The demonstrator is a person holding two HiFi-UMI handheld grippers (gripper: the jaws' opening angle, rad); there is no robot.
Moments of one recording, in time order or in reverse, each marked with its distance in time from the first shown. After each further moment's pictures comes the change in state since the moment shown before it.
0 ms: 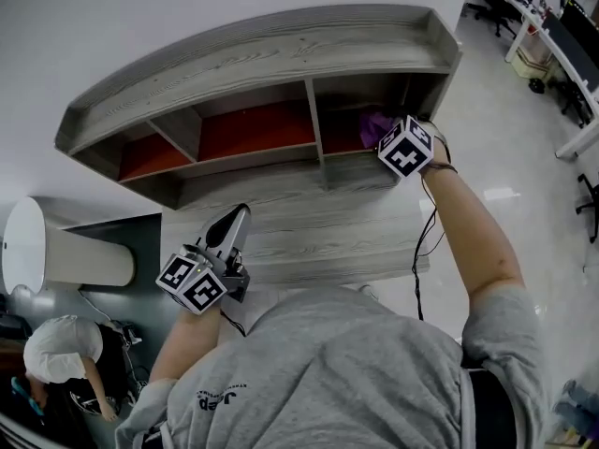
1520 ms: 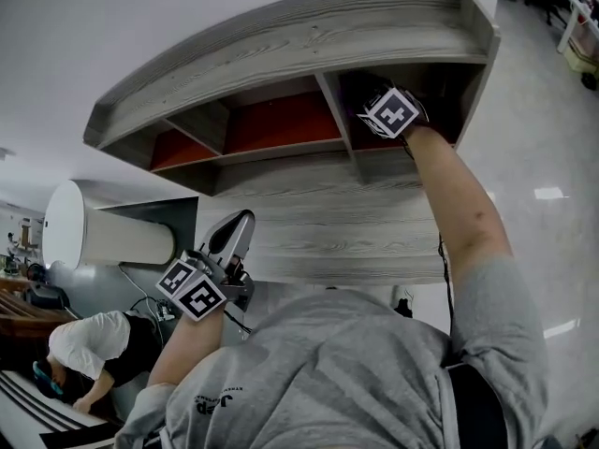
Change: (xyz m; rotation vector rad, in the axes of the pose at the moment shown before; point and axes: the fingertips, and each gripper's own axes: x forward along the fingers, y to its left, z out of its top) left arm -0.017 -0.003 0.008 -0.001 0.084 0.118; right arm 0.117 0.027 0.095 0.107 -0.317 0.257
